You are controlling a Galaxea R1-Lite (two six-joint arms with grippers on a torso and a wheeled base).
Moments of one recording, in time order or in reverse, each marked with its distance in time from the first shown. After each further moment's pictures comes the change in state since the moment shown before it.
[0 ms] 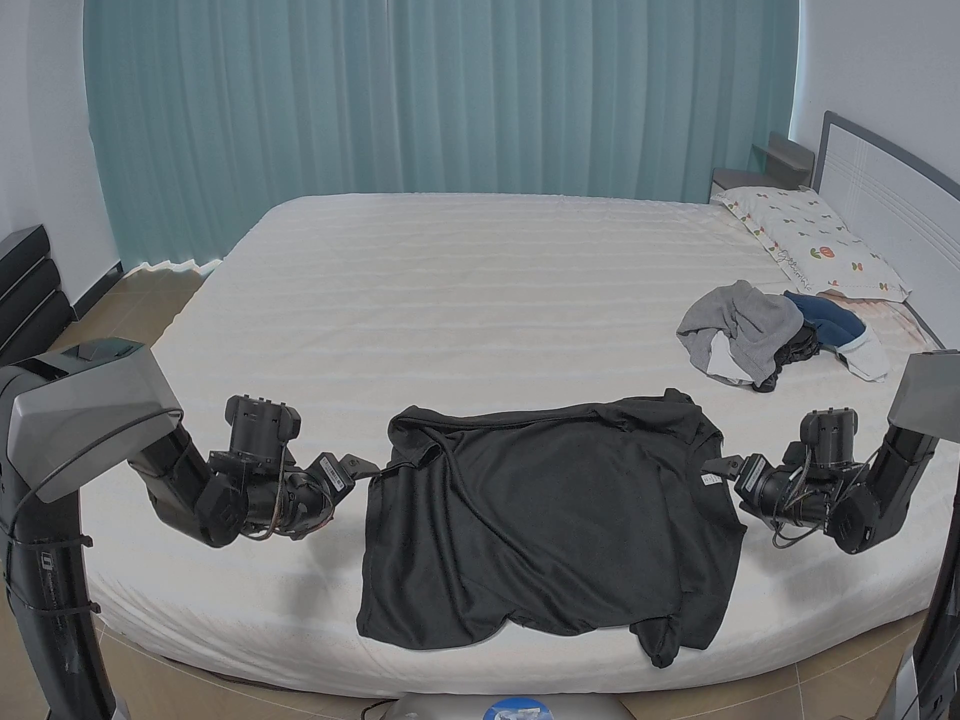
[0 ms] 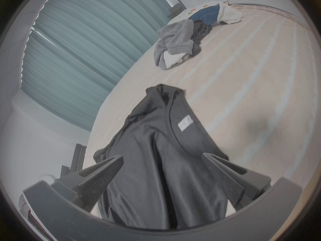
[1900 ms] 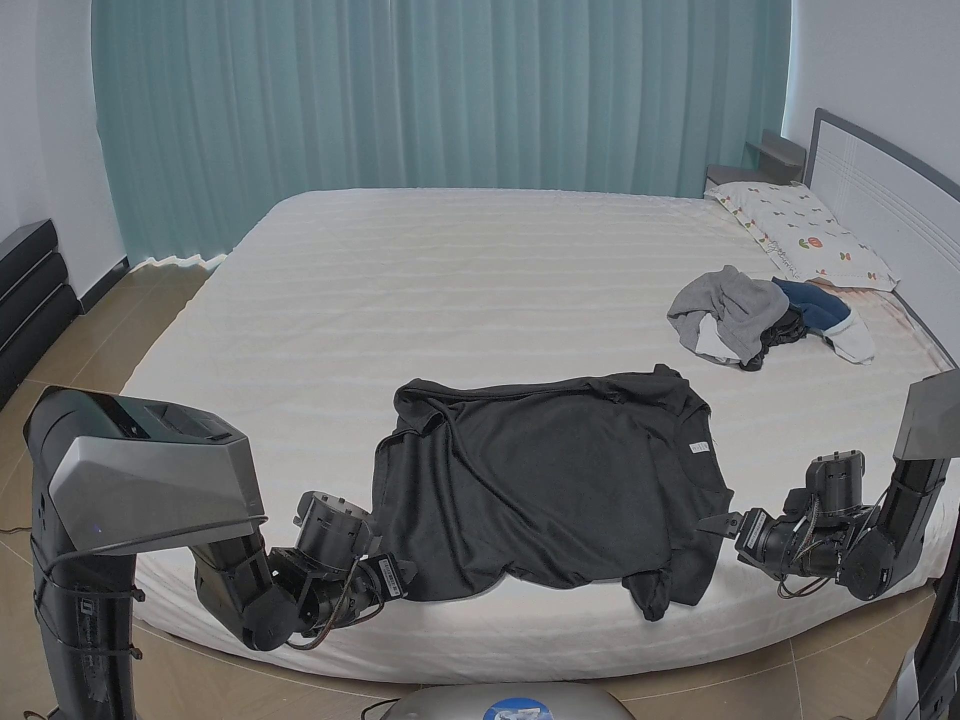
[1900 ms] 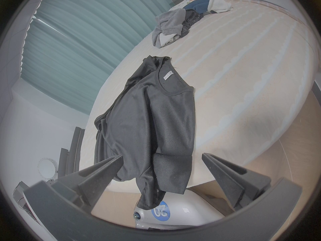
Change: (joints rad) left arm -0.271 0.079 0.198 -0.128 0.319 0.136; right arm 0.049 -0.031 0.217 -0.088 0.017 -0.048
